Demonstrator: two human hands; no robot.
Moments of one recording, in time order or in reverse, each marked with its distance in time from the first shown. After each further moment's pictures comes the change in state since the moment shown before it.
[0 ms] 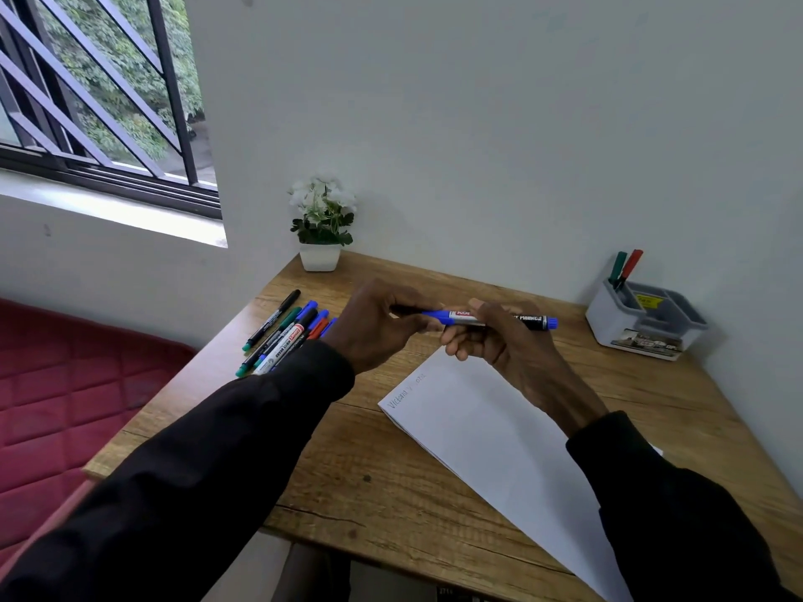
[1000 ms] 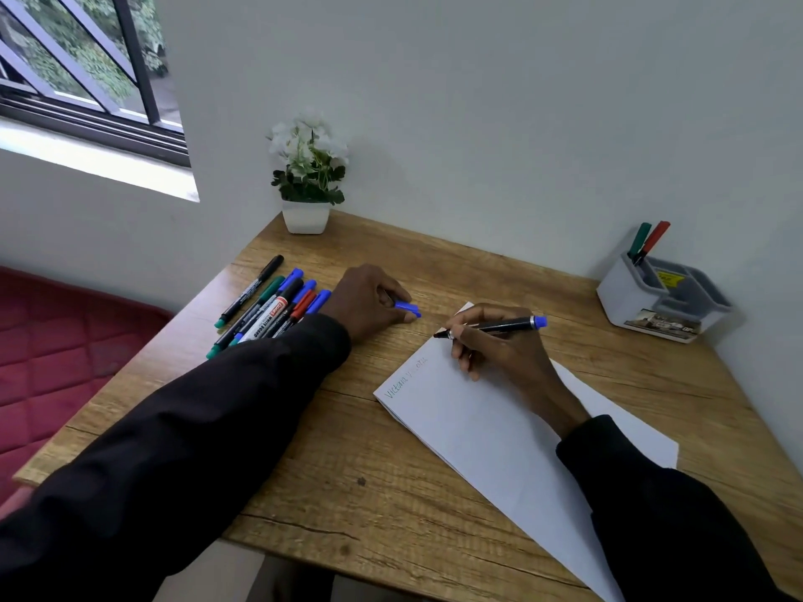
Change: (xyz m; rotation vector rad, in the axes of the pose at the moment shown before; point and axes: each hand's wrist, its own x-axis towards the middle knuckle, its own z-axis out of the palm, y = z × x) left_hand 0.015 -0.081 0.022 0.207 -0.151 -0.441; right_hand 0.012 0.059 -0.028 -0.379 0.136 0.026
